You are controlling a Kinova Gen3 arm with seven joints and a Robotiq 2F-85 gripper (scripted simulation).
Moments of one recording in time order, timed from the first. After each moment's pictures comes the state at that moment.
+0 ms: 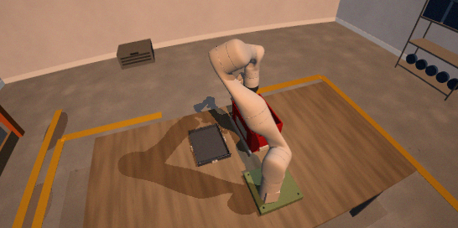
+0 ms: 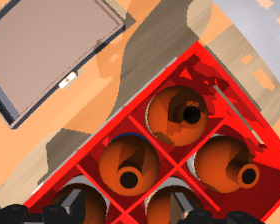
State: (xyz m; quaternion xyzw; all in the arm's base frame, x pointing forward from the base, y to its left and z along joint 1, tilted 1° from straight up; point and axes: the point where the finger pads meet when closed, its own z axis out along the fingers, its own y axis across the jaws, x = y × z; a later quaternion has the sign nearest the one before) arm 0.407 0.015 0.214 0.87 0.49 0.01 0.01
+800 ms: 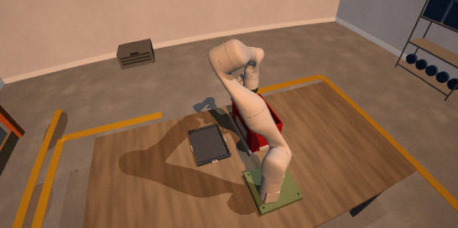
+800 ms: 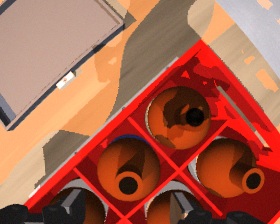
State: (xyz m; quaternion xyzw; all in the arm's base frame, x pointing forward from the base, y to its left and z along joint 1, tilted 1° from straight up) arm 0.408 0.017 0.202 0.87 0.49 0.01 0.01
